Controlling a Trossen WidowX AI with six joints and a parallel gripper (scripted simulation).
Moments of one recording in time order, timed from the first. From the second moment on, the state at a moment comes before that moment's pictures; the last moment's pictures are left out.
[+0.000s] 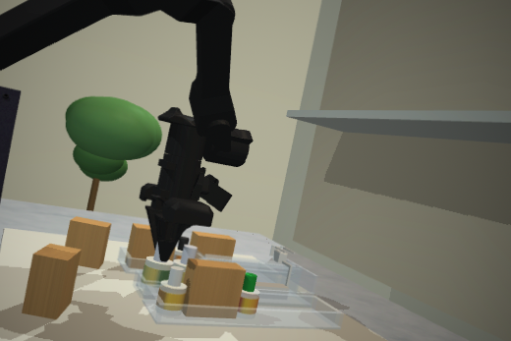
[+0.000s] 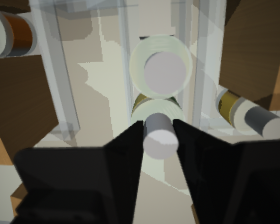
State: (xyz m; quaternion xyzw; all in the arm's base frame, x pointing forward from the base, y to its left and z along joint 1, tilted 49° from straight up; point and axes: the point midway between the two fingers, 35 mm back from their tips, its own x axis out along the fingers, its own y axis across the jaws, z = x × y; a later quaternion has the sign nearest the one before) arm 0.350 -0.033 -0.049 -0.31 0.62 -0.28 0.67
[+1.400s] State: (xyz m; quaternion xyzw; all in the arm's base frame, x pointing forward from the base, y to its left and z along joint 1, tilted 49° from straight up) arm 0.346 -0.018 -0.039 -0.31 0.62 -0.28 0.67
